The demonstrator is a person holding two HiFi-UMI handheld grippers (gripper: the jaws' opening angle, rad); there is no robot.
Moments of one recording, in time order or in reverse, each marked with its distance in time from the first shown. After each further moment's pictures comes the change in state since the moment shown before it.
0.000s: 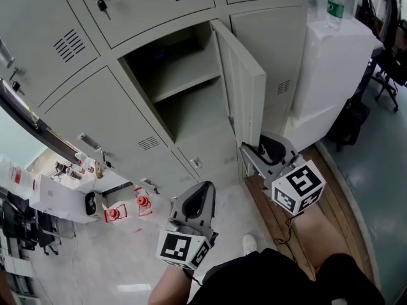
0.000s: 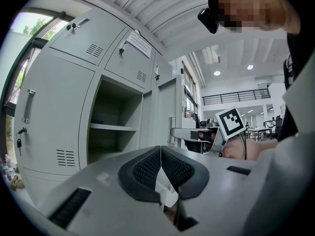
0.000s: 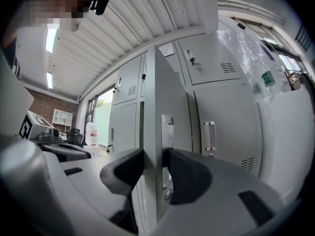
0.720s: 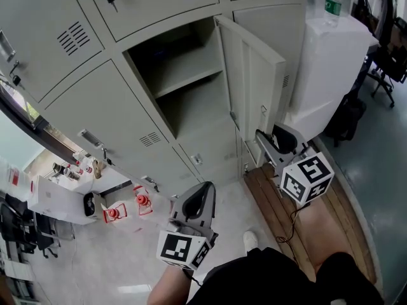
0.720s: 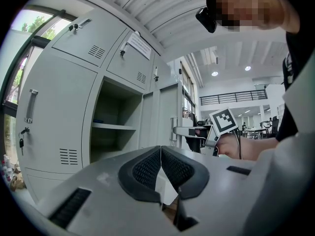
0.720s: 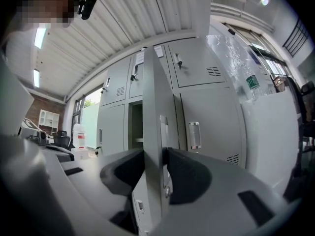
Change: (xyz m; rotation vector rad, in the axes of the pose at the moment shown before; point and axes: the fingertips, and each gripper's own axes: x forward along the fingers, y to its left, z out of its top) left arm -0.023 0.005 -0.003 0.003 0.002 -0.031; right arm -0.012 -0.022 -0.001 0.037 -0.002 -0.140
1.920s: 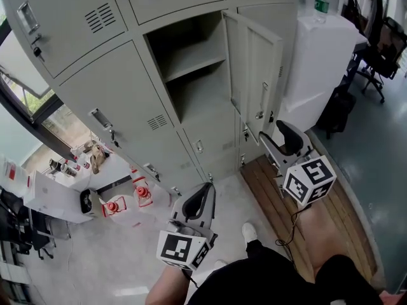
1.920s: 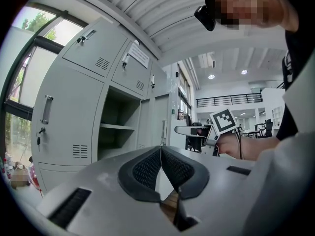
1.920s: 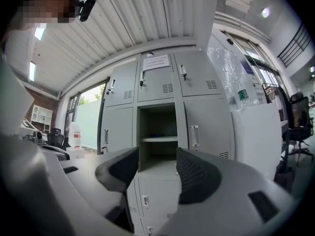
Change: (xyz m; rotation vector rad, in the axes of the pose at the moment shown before) left arm -0.091 -0.015 -0.001 -0.011 -0.011 -0.048; right arm -0.064 0.066 0.003 -0.011 -0.008 -0.098
